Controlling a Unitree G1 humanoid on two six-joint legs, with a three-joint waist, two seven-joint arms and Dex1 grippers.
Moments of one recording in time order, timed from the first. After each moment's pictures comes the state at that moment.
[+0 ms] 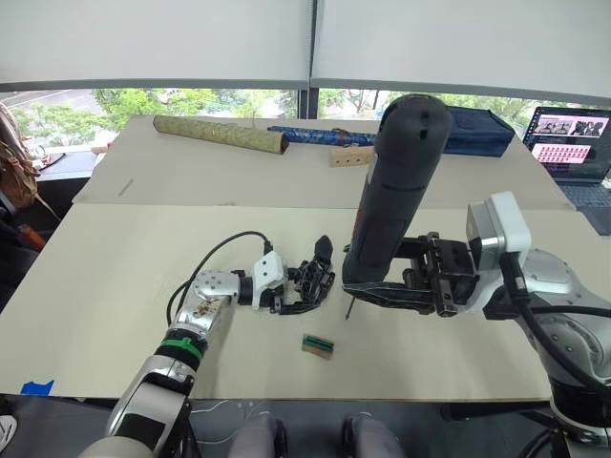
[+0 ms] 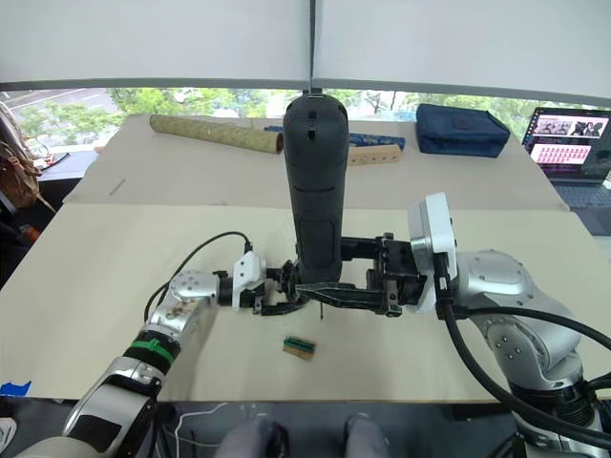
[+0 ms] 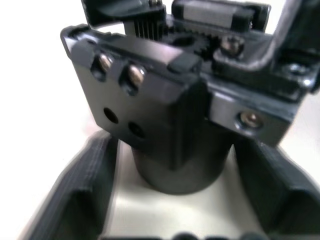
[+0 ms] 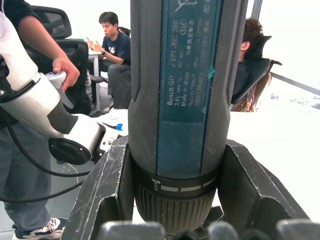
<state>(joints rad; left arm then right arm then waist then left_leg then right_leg) -0.57 0.35 -0.21 0.59 -0.16 -0.18 -1.16 -0.38 -0.70 -0.08 -0.58 0.93 0.53 0.97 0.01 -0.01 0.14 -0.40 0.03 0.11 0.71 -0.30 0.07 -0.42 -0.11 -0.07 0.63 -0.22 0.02</state>
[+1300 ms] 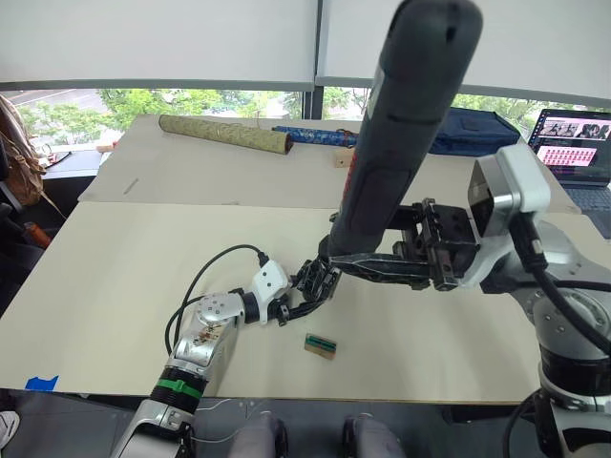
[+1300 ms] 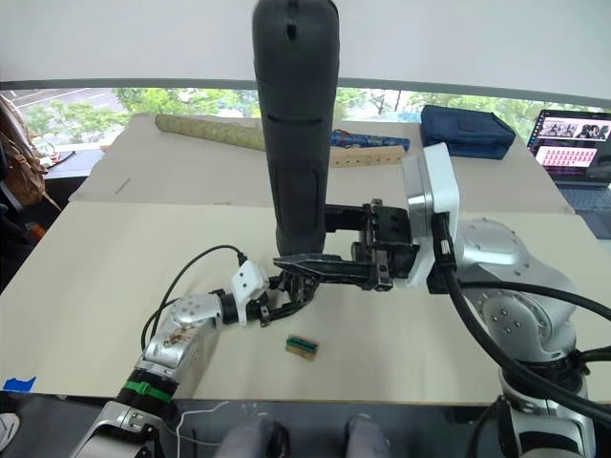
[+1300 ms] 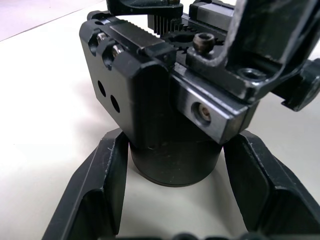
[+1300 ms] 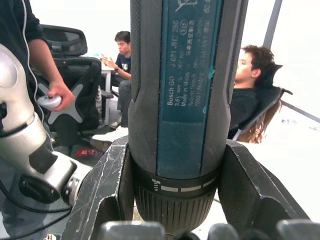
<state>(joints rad) -0.34 0.31 -0.20 0.20 -0.12 0.07 -0.91 -0.62 -0.63 -0.05 -0.54 1.01 0.61 0.90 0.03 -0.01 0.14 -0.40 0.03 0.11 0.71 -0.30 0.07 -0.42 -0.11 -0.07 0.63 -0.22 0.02</state>
